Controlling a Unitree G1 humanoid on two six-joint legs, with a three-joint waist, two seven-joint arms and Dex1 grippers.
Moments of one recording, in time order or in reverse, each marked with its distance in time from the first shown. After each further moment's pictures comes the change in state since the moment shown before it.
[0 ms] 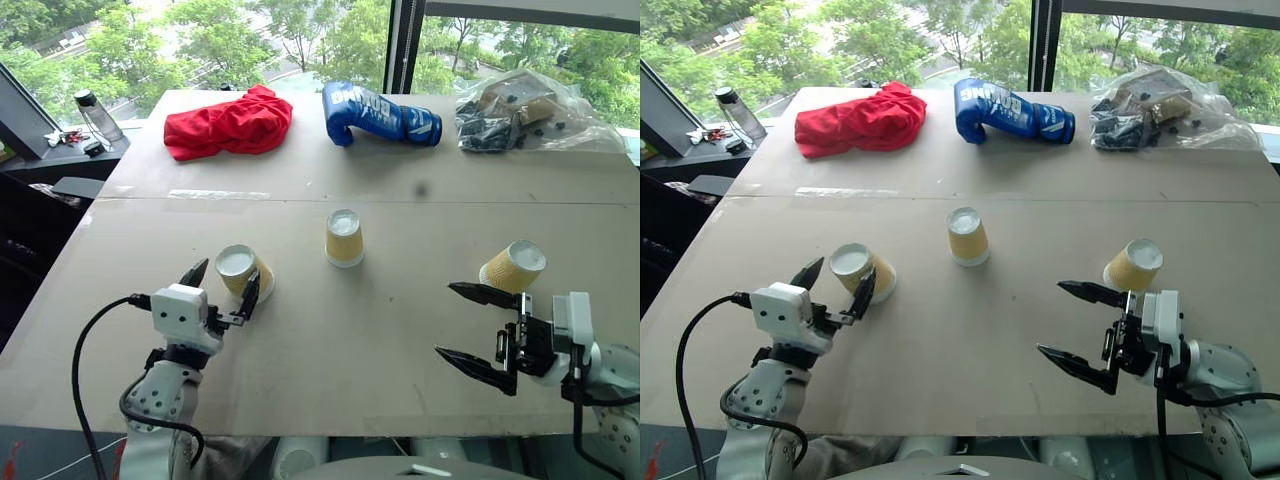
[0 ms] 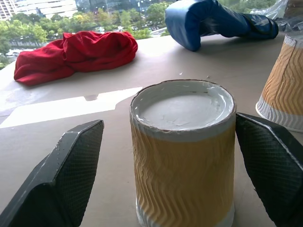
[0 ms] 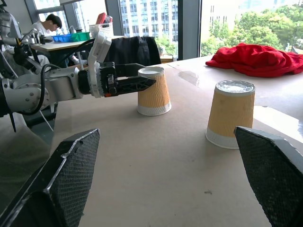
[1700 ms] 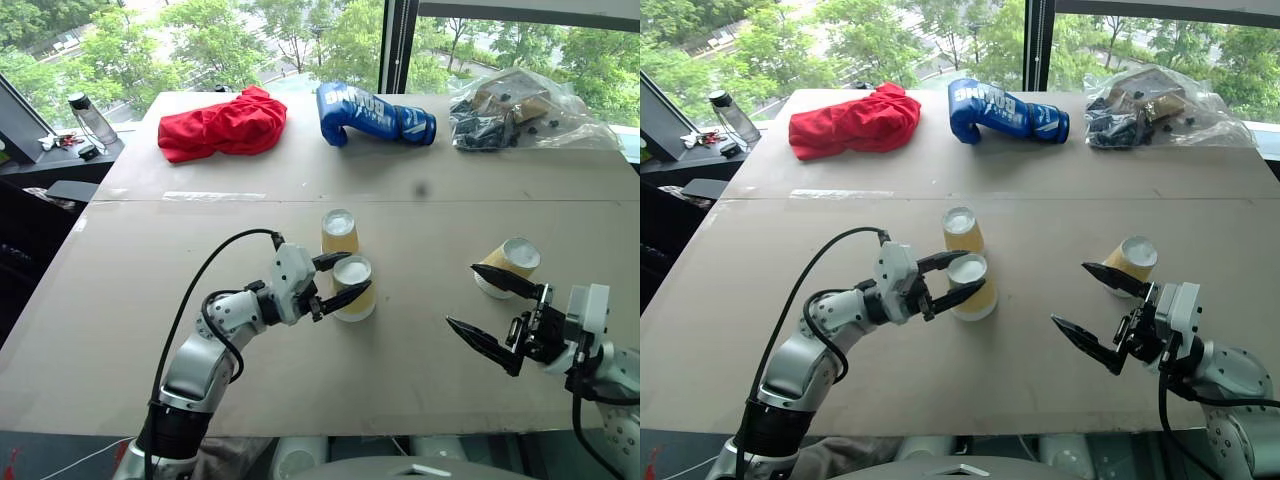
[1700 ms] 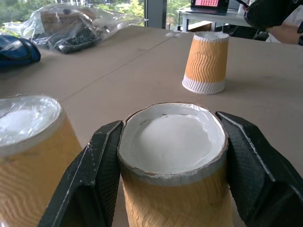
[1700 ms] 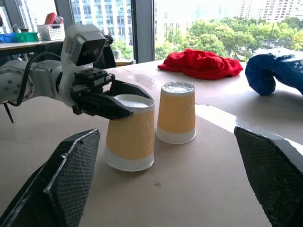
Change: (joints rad) left arm -0.351 0.203 -0.331 0.033 -0.135 0.266 -0.466; right arm -0.009 0.046 -0.059 0.007 -0.034 -0.029 -0.115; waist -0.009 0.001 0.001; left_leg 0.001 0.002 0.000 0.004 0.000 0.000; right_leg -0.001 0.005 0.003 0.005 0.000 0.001
